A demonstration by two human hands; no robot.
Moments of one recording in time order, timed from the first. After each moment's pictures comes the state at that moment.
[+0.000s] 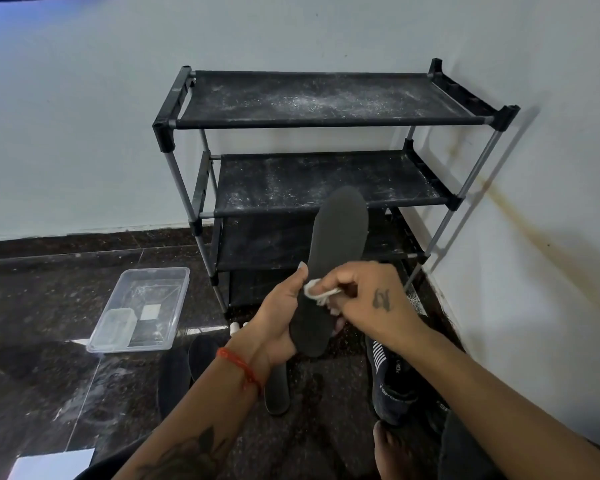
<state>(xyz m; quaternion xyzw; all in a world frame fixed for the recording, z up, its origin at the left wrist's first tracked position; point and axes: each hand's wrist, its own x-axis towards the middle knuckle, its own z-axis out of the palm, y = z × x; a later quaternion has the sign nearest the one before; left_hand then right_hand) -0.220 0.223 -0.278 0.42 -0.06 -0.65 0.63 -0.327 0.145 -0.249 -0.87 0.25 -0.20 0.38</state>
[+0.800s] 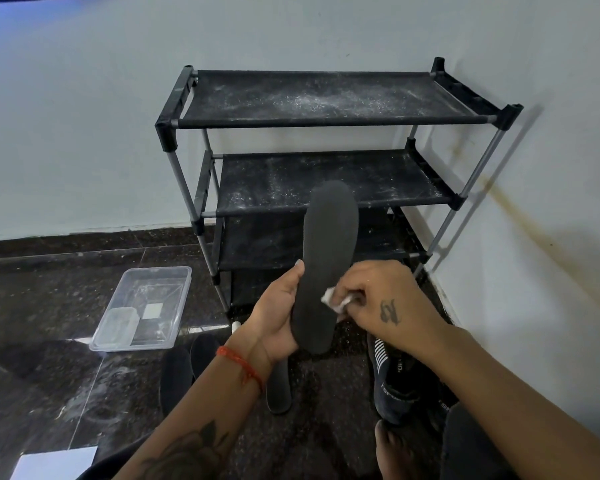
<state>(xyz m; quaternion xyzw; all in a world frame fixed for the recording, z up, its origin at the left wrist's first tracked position) -0.215 0.226 -0.276 0.38 -0.05 -0.65 0.65 -0.339 0.132 -0.247 -0.95 0.17 -0.17 0.21</state>
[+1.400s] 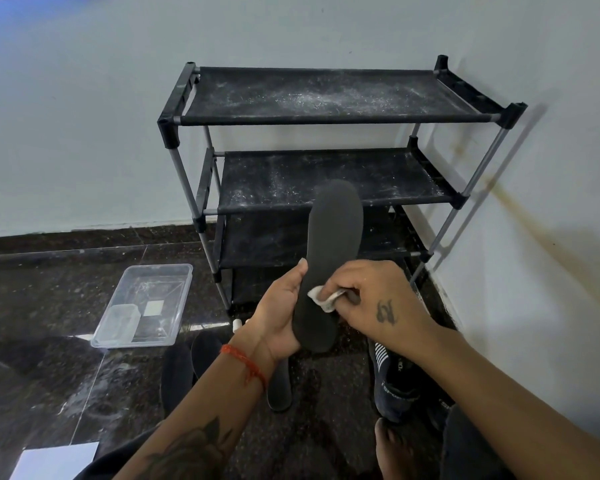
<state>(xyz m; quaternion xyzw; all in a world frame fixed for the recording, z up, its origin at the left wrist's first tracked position) -0.215 0.225 -0.280 0.35 -0.03 -0.65 0.67 -0.331 0.140 -0.251 -0.93 0.15 -0.22 0.24</state>
